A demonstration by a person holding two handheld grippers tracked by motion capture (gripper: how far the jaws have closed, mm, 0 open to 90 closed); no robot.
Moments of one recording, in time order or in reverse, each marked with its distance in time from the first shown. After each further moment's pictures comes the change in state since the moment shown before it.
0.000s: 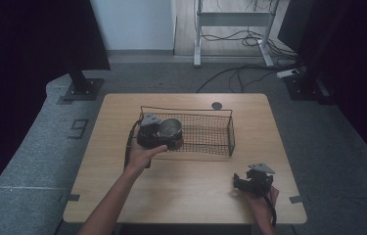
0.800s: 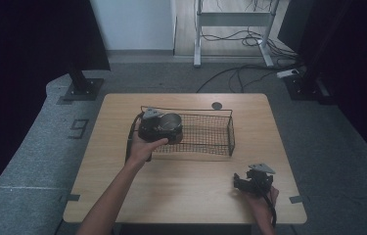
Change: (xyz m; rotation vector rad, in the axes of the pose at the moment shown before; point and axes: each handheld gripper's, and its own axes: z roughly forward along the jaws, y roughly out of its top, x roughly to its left) left arm 0.009 0.014 0.011 0.006 0.021 0.004; right arm 0.000 0.000 0.000 -0.004 -0.002 0.001
